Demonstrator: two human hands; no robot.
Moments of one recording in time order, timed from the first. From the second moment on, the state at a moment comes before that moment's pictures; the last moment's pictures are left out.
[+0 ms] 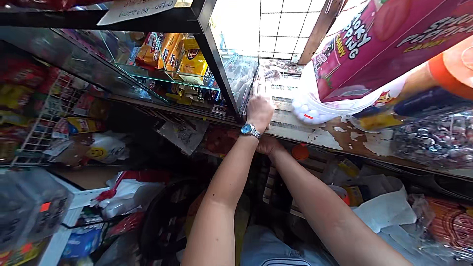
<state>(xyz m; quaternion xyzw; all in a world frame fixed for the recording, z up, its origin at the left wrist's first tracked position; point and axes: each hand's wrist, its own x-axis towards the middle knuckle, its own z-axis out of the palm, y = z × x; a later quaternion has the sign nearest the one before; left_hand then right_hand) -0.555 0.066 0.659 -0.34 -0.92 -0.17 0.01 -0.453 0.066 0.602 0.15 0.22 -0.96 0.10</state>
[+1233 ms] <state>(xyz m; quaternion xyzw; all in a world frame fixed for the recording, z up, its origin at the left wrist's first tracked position) -0.422 -0.044 0.643 -0.22 -0.91 -0.36 0.06 -0.458 0.045 0.562 0.19 -0.09 -0.98 0.05</state>
